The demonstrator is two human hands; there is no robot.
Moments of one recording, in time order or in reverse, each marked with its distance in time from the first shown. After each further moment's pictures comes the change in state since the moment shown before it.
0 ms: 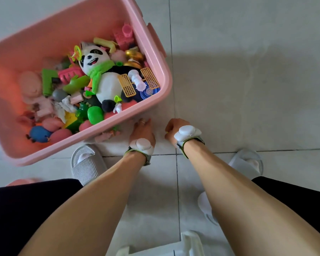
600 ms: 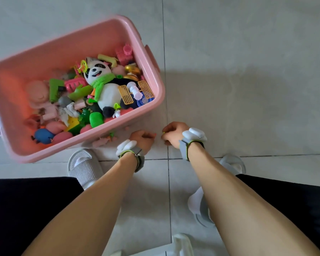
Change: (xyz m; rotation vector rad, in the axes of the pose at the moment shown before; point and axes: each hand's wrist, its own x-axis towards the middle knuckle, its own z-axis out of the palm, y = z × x) left_hand -0.022 0.018 -0.026 -0.923 -0.116 -0.326; right_hand -0.037 0.005 -0.014 0.670 0.075 0.078
